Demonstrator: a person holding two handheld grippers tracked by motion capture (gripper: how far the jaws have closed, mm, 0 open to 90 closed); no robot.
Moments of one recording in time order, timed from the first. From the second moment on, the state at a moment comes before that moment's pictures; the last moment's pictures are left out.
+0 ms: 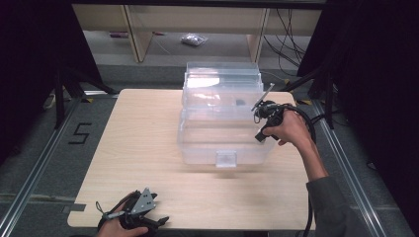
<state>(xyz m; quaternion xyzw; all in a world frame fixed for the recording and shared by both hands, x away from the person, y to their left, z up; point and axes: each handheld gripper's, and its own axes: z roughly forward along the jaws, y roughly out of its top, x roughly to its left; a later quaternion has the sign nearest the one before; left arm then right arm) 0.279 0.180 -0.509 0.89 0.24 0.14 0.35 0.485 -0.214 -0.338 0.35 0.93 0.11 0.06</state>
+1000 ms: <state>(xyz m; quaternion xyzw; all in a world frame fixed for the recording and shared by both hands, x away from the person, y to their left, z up) 0.279 0.180 -0.509 0.89 0.24 0.14 0.35 0.522 -0.207 -0.395 0.41 0.91 0.06 0.03</state>
